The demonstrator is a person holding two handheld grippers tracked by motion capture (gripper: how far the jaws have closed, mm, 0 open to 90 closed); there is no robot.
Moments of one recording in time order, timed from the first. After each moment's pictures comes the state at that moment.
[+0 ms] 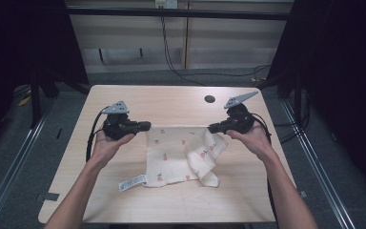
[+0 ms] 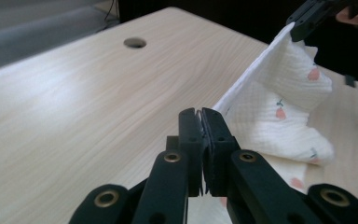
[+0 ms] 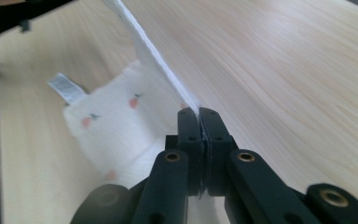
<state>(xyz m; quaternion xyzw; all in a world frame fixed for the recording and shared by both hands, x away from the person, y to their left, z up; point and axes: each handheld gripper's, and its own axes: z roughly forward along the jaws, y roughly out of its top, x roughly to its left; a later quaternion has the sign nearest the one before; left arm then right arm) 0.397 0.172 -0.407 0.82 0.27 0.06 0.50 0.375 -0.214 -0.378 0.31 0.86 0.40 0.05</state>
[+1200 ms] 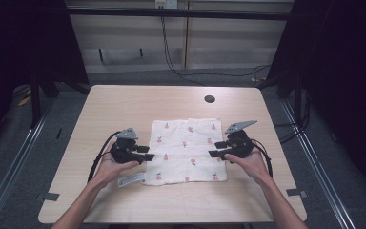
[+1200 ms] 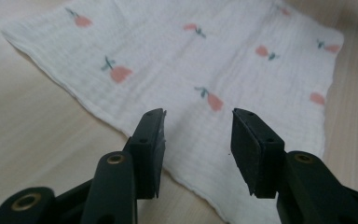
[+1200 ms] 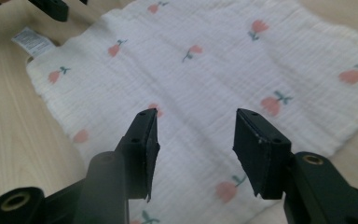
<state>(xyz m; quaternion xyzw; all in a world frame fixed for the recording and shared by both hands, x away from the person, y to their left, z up) 0.362 0.167 -0.480 0.87 0.27 0.01 0.42 0.331 -0.223 -0.453 0.37 0.85 0.38 0.05</state>
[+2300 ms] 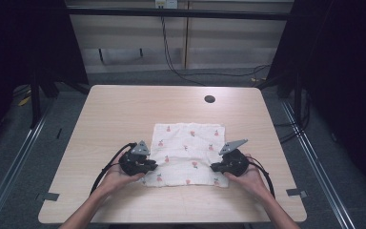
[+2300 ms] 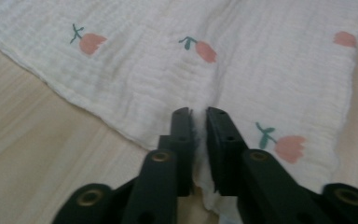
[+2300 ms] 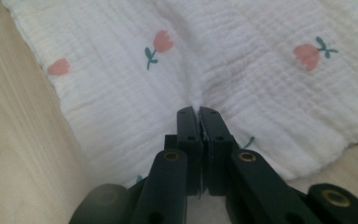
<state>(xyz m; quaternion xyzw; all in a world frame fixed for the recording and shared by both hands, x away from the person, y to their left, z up) 0.329 0.147 -0.495 0.91 0.22 0.05 0.36 0.298 -0.212 -0.492 0.33 0.88 0.33 0.07</state>
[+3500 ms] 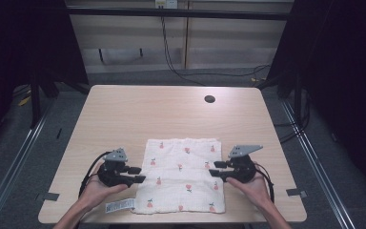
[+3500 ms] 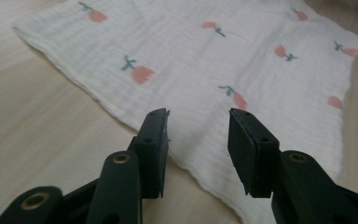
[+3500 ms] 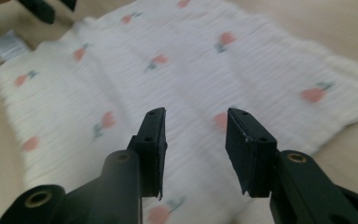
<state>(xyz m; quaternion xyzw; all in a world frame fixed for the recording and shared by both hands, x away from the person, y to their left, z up) 0.308 0.198 -0.477 0.87 0.27 0.00 0.41 0.276 -0.223 -0.469 0.36 0.83 0.43 0.08</state>
